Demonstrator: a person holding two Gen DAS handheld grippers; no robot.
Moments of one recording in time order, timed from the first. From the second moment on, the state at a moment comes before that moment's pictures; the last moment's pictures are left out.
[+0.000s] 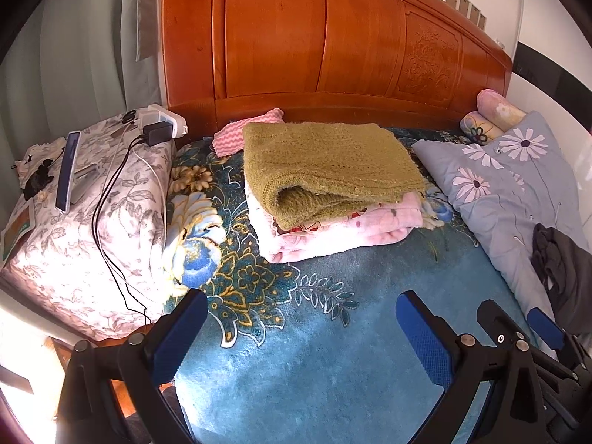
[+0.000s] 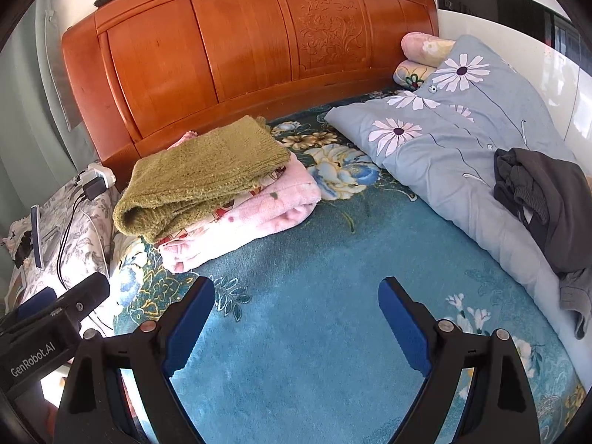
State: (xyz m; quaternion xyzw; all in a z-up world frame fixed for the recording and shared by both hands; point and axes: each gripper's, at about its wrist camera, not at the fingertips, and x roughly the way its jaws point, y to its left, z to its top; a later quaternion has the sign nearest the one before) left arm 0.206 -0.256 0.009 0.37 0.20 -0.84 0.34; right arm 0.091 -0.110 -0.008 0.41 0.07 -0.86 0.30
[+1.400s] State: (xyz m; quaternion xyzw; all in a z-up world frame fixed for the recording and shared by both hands) left arm 0.199 -0.262 -0.016 0.40 0.20 -0.83 0.33; right arm 0.088 -0.122 -0.030 0.44 0.11 -0.85 0.27
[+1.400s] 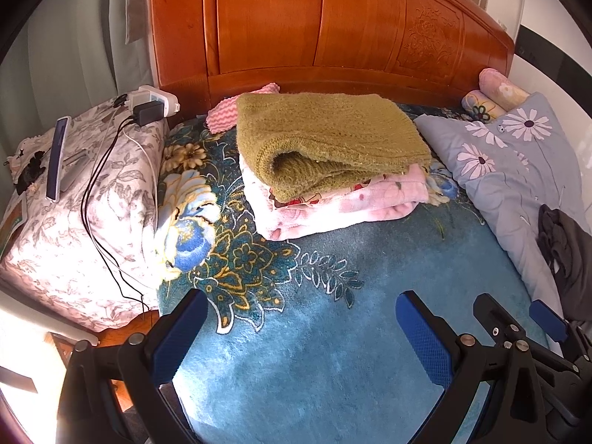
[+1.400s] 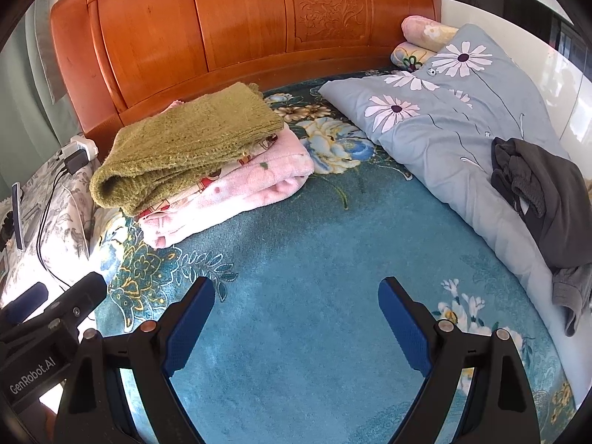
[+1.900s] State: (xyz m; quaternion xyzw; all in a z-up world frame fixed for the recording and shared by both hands) left arm 0.197 -0.252 -0.019 0.40 0.18 -0.84 0.32; right arm 0.083 -0.114 -0.034 0.45 0.11 -0.85 0.26
